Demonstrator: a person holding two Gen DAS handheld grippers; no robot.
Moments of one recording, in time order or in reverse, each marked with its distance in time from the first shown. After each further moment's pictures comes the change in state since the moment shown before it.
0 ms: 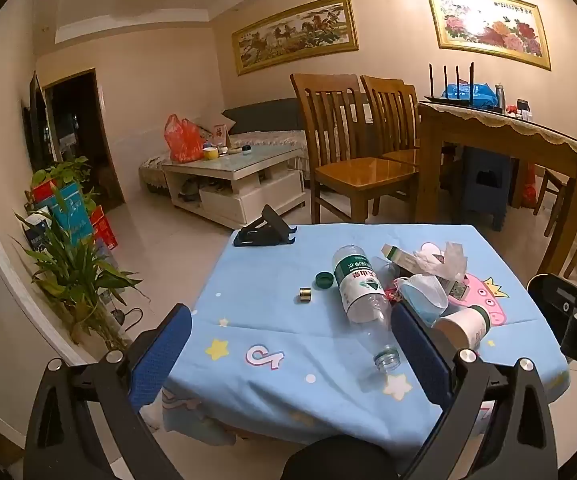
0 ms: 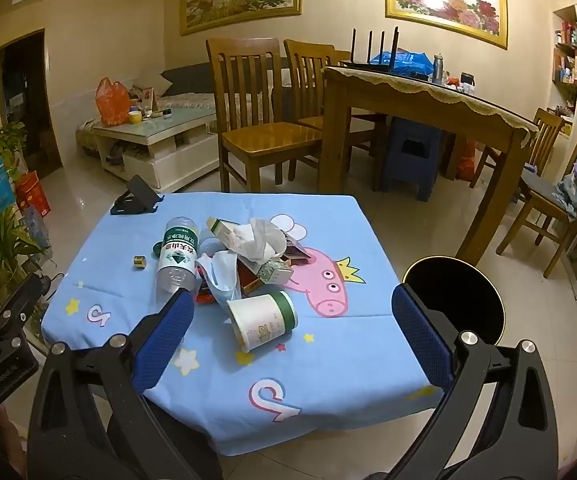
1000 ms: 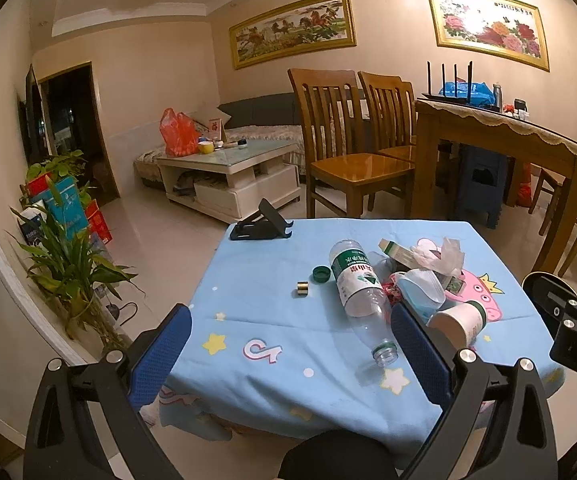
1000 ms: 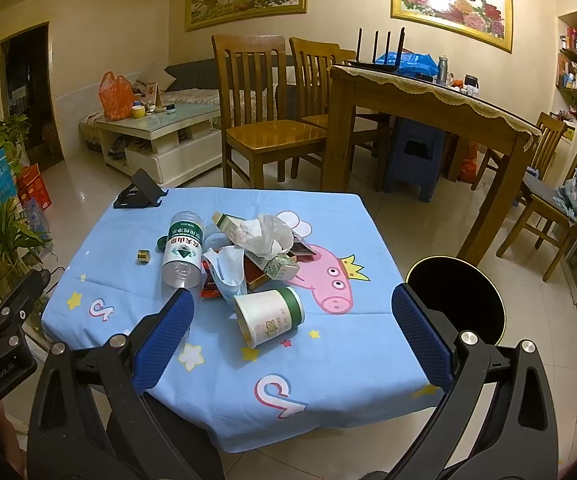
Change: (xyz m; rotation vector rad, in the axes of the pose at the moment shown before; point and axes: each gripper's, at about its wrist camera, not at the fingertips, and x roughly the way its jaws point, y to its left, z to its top) left arm 0.001 0.002 -0.003 -0.004 0.026 -0.027; right arm -0.001 0.010 0.000 -0.017 0.020 0.002
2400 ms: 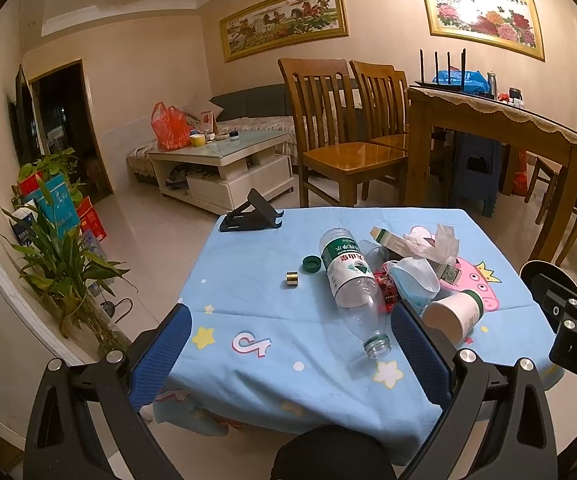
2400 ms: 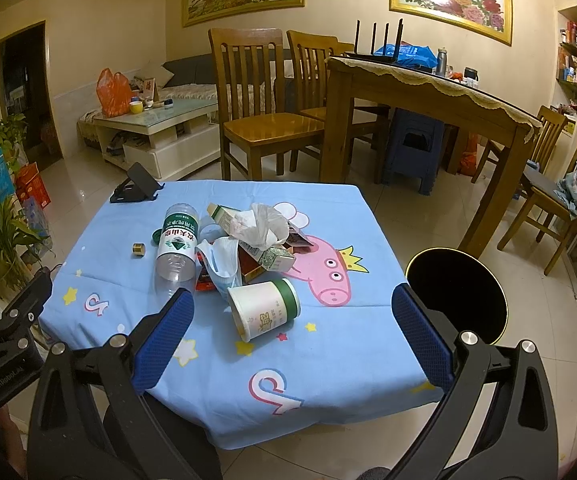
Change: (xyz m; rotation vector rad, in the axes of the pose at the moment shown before) left arm 0.007 -0.013 -0.005 0.019 0.026 -0.012; right arm 0.003 -0.008 -0.003 0.008 0.013 -0.001
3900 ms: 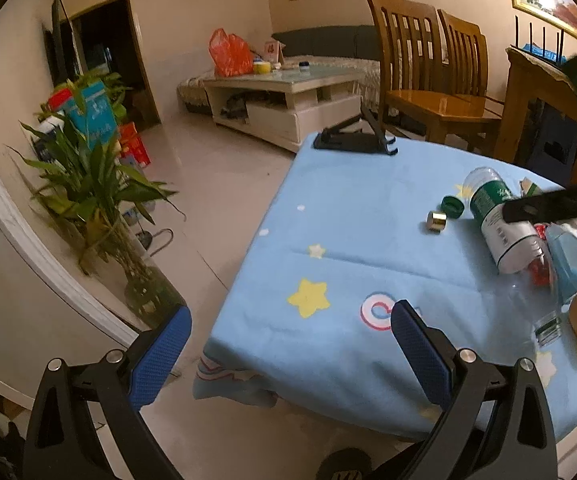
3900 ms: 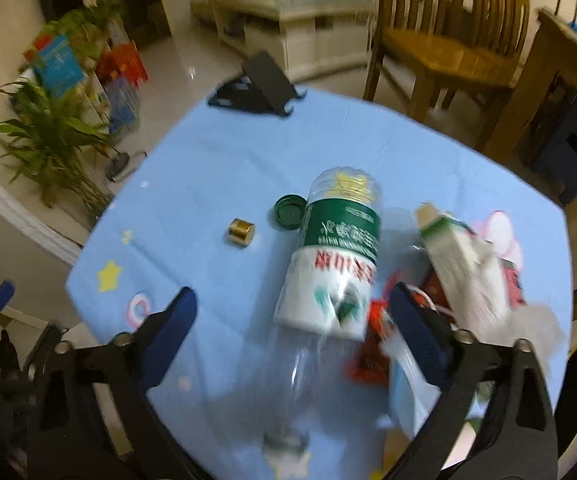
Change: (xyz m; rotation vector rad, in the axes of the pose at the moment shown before) left arm 0.123 0.119 -0.050 -0.140 0.244 0.156; right arm 0.241 0.173 0.067 -0.324 0.462 0.377
